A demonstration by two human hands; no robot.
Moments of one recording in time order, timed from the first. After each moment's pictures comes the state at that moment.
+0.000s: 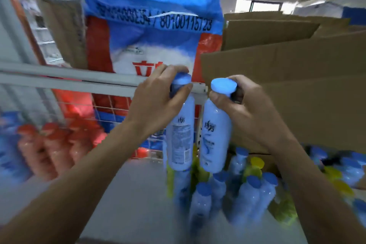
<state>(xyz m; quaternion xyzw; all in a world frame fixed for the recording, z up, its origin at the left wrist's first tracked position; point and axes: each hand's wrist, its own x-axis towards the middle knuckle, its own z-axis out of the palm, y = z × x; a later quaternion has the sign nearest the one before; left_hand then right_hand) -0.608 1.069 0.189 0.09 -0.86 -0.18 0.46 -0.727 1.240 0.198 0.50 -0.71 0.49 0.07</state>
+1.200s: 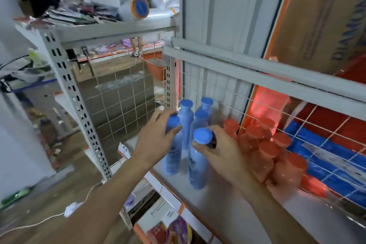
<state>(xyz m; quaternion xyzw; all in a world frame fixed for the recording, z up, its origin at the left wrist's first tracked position) -0.224 0.727 0.033 0.46 -0.79 -0.17 0.36 -0.412 0.804 0.028 0.63 -0.62 0.43 -0.18</state>
